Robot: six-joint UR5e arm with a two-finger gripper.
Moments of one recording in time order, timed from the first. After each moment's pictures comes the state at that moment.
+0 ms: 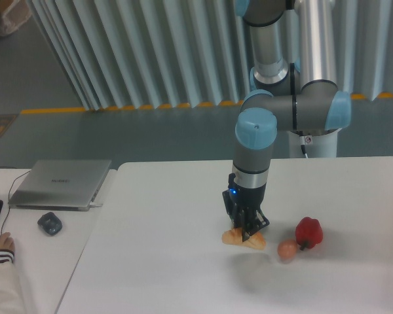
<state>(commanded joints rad) 2.11 -1.97 -1.49 -1.10 1.37 0.81</state>
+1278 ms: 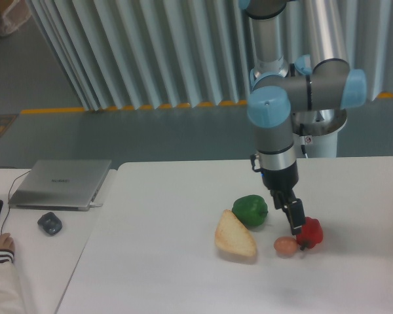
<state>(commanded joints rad) 2.22 -1.88 -1.48 -1.19 1.64 1.39</state>
